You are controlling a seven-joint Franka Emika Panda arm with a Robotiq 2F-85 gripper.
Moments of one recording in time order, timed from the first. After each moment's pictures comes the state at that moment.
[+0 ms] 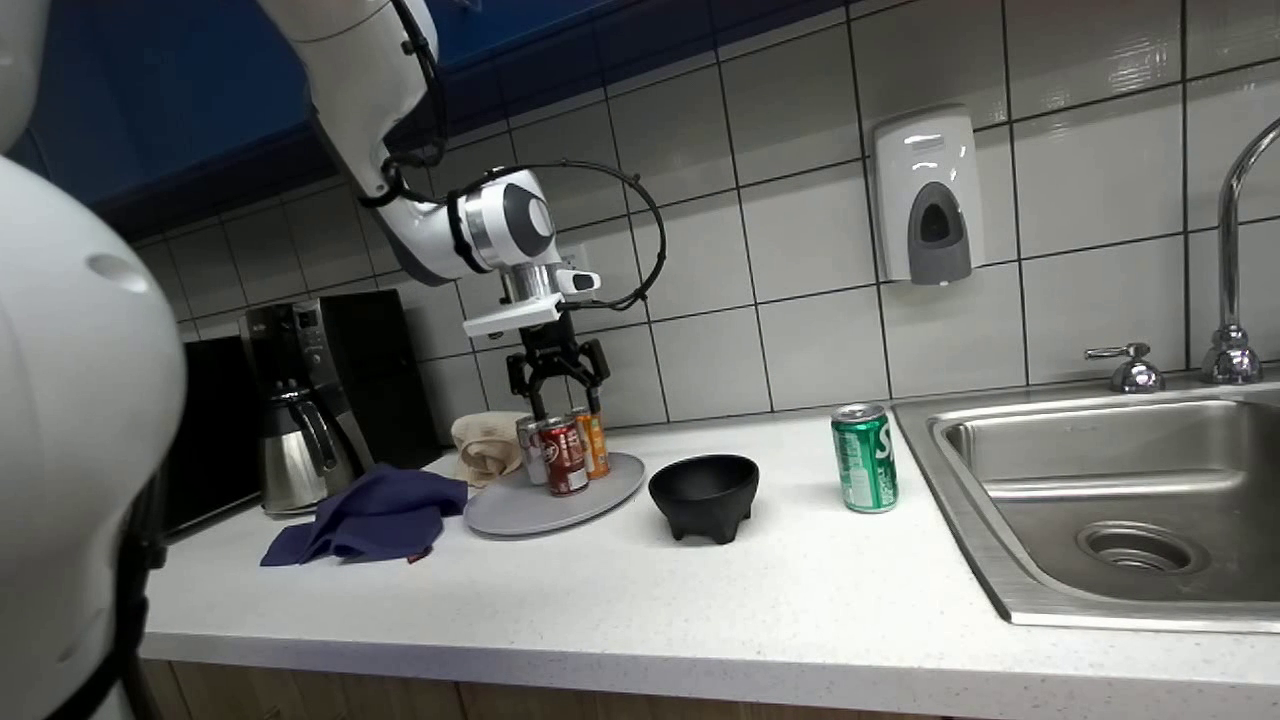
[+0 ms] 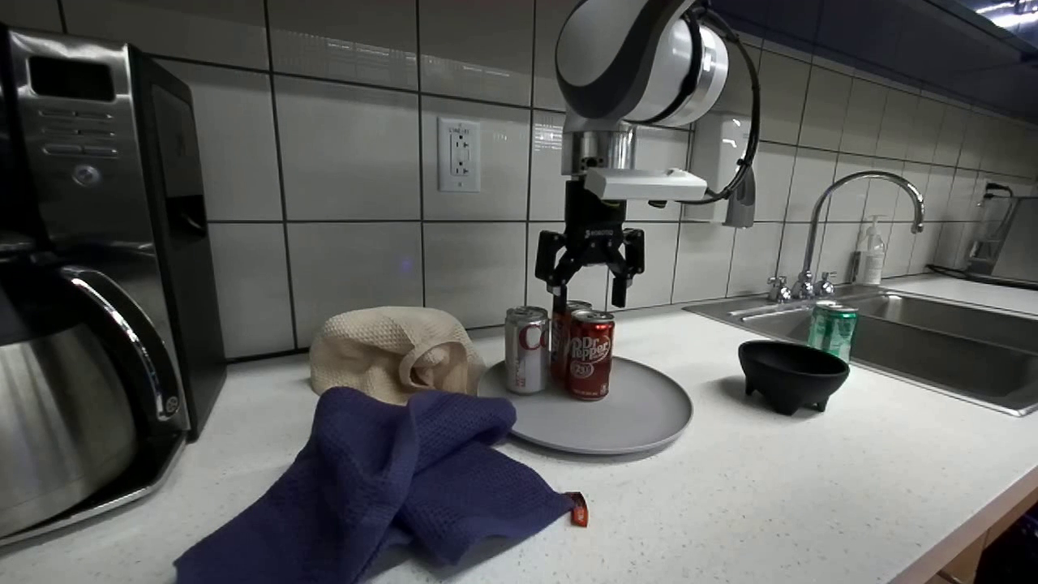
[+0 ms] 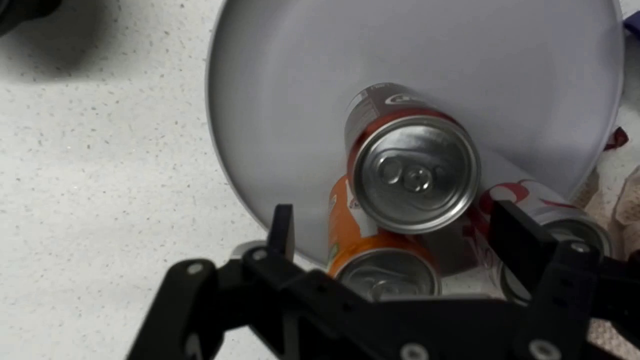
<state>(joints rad) 0.15 0.38 0.03 -1.87 -0.06 2.26 0.16</state>
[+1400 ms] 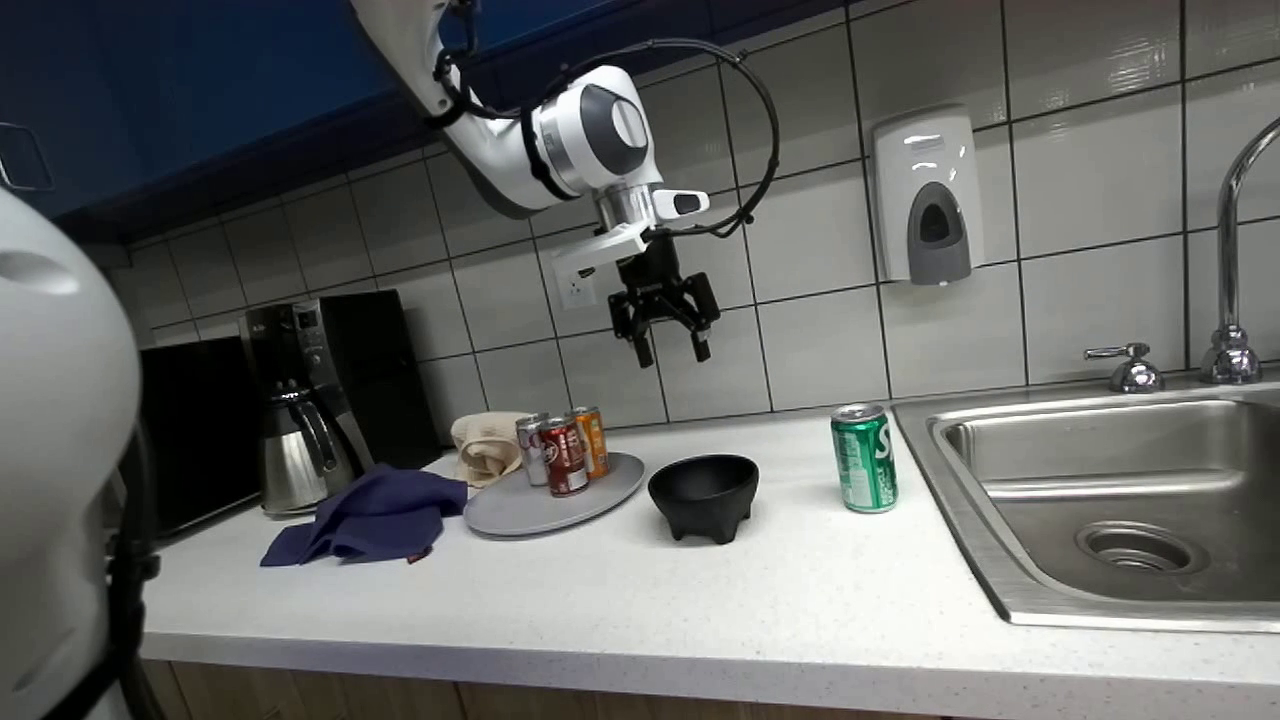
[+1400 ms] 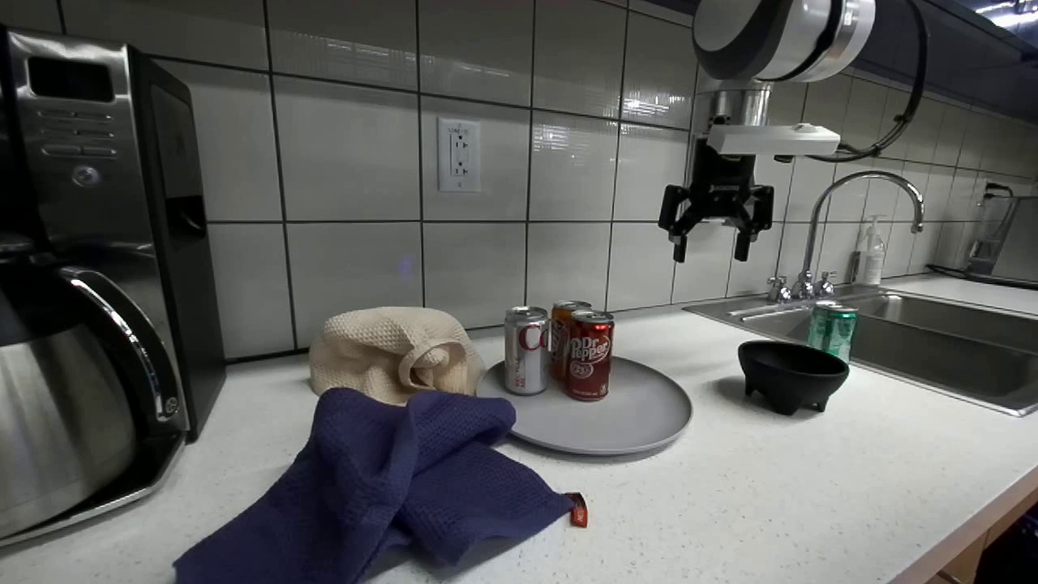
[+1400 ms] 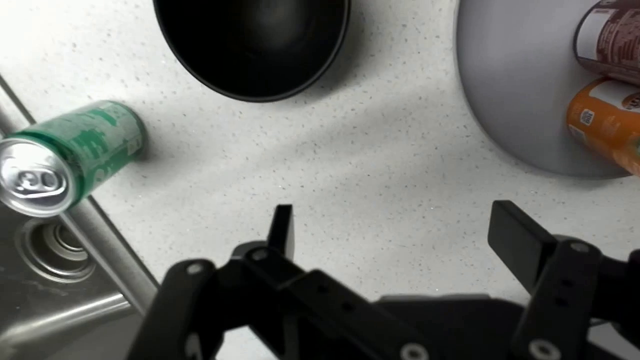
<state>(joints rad) 0.01 0.18 -0.12 -2.02 -0.06 2.28 0.22</state>
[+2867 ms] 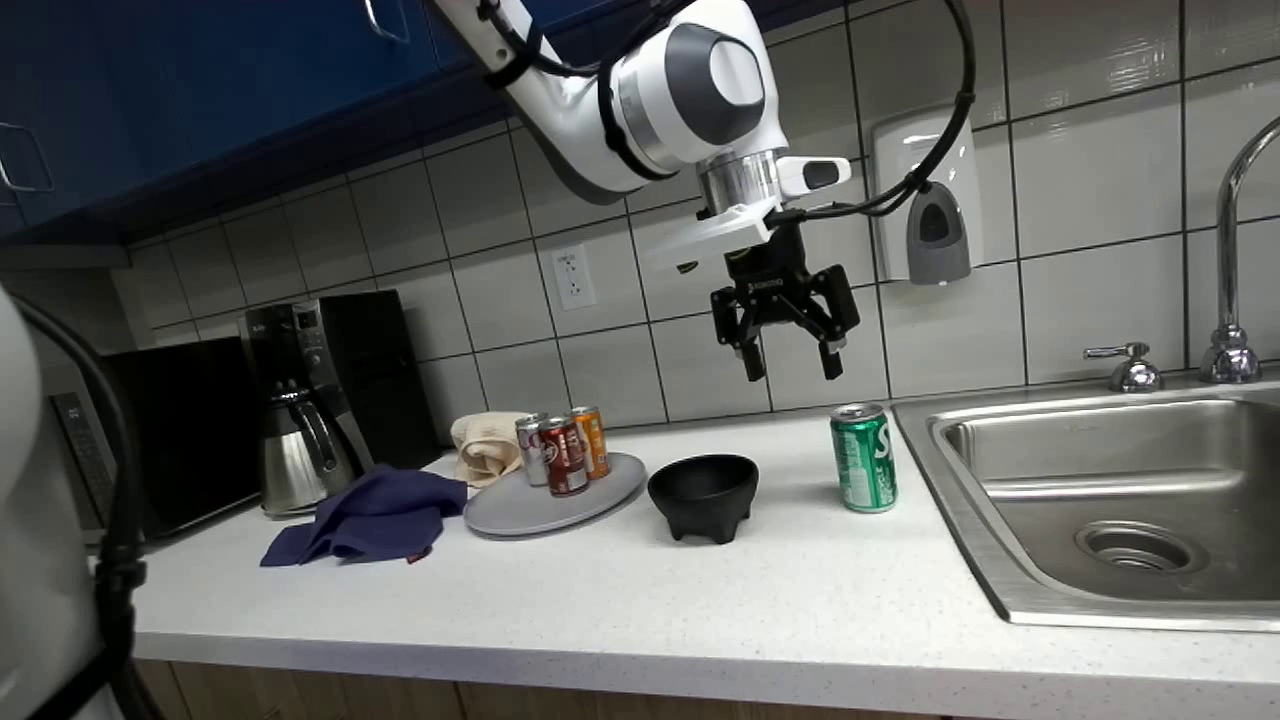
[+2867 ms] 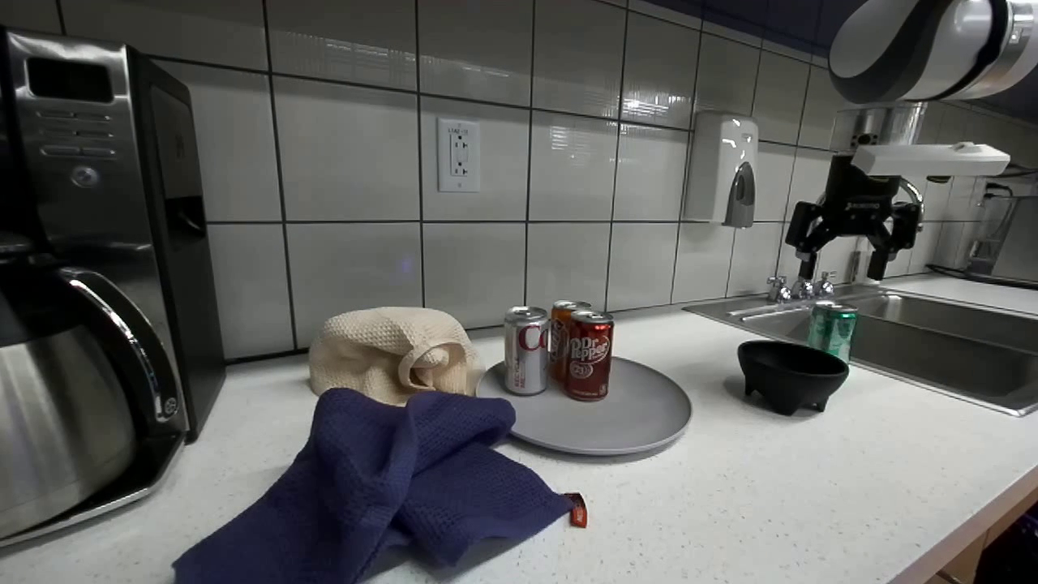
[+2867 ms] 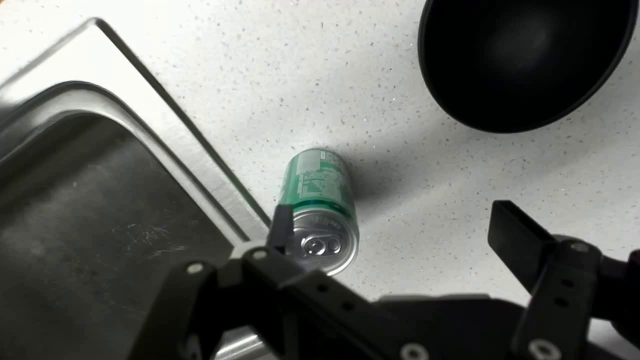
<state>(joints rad) -0.18 0.05 -0.23 -2.24 -0.06 2.39 0.09</state>
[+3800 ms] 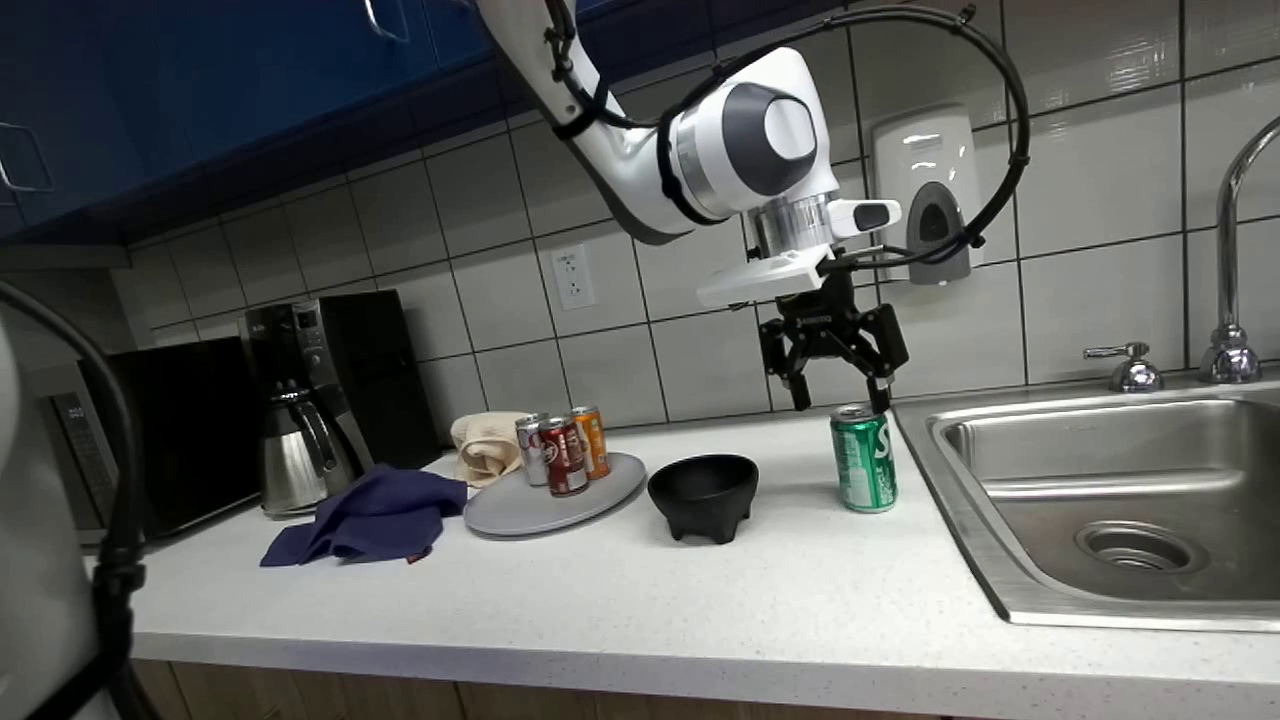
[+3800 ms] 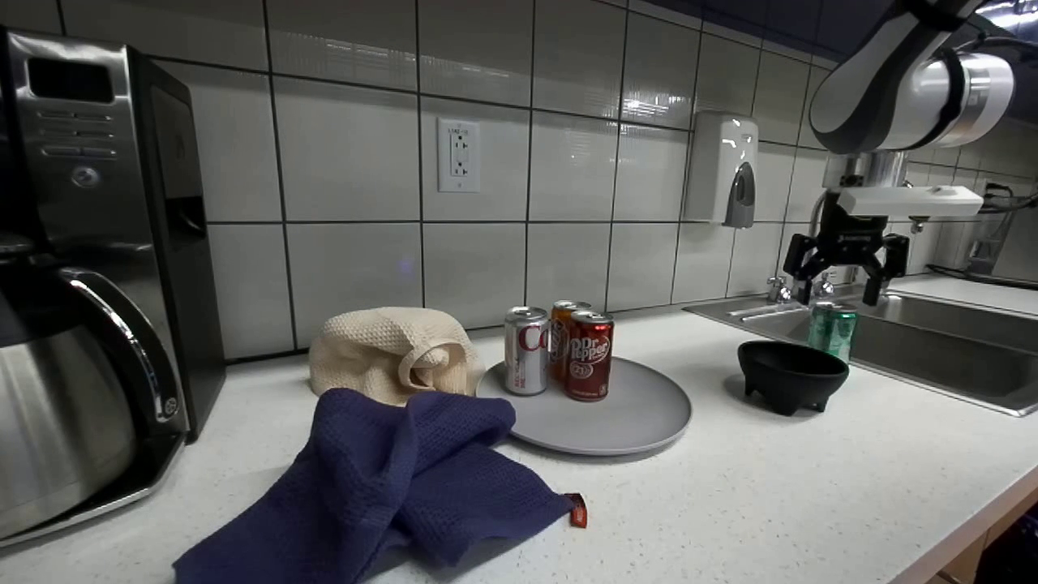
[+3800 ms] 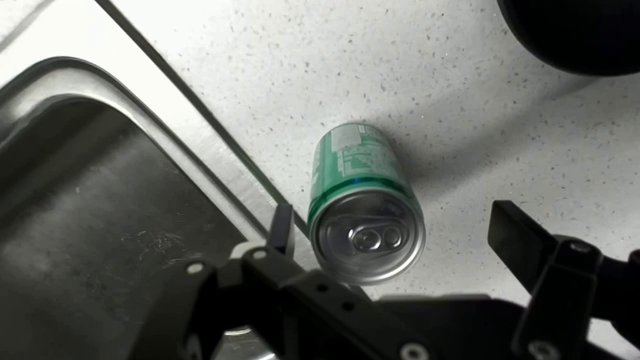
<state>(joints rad) -0.21 0.23 -0.25 -2.13 -0.01 2.45 0.08</state>
